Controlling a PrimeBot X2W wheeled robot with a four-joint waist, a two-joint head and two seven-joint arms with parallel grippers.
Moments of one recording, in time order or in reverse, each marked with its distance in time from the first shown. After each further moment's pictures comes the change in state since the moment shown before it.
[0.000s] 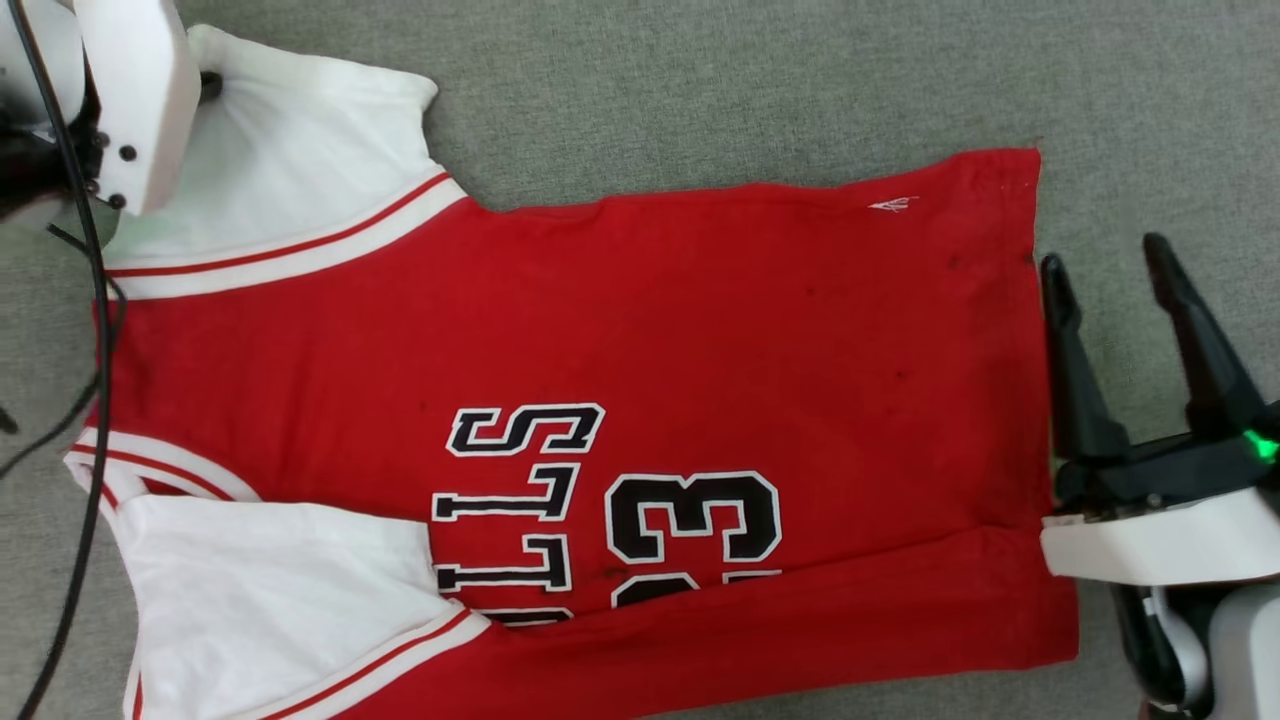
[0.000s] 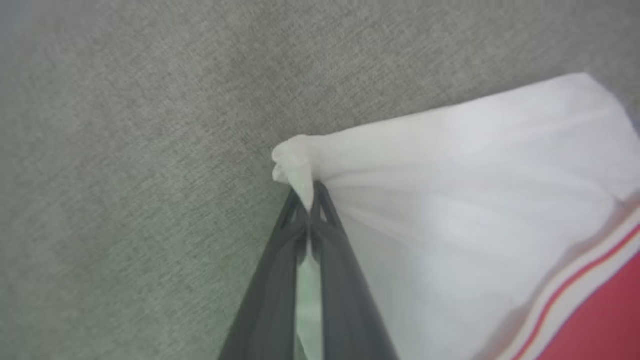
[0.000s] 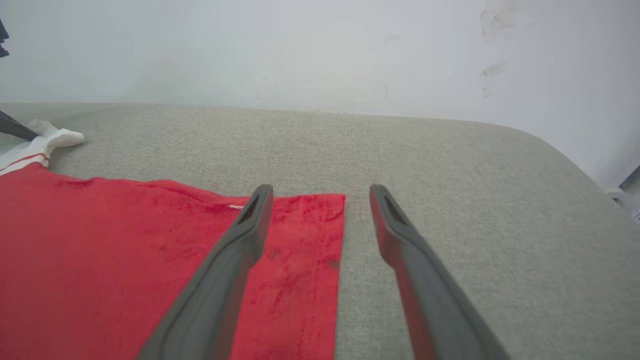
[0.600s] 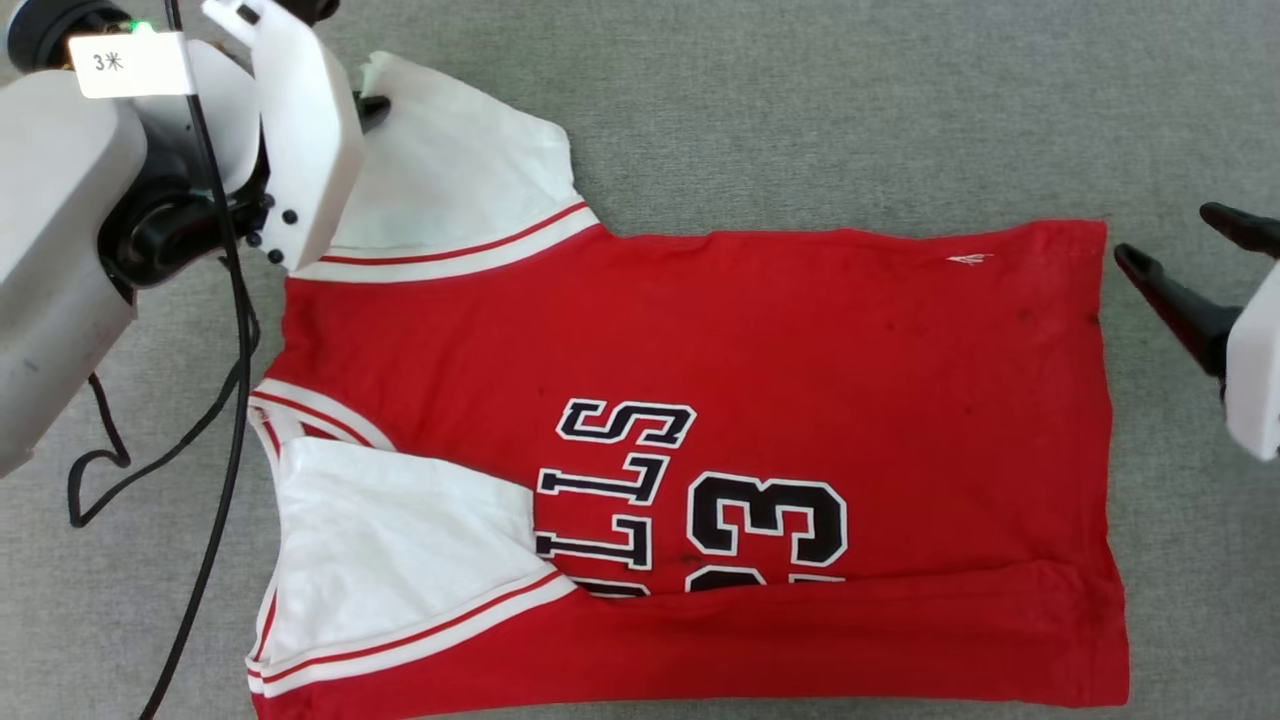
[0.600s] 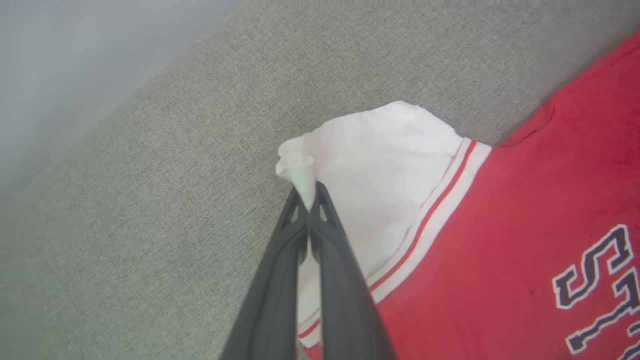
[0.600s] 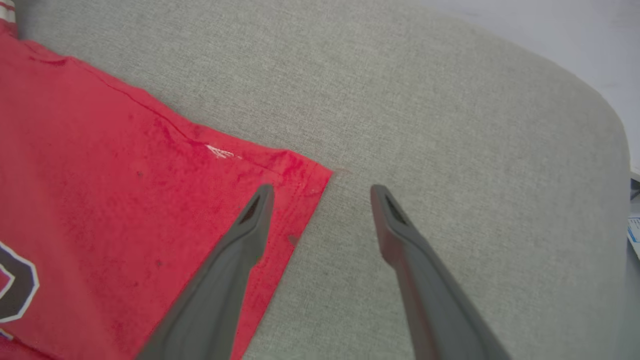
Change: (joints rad) left arm 0.033 -0.084 -0.073 -0.089 0.002 0.000 -0.248; right arm -0.326 -0.515 0.132 0.070 0.405 0.000 0.904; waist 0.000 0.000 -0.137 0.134
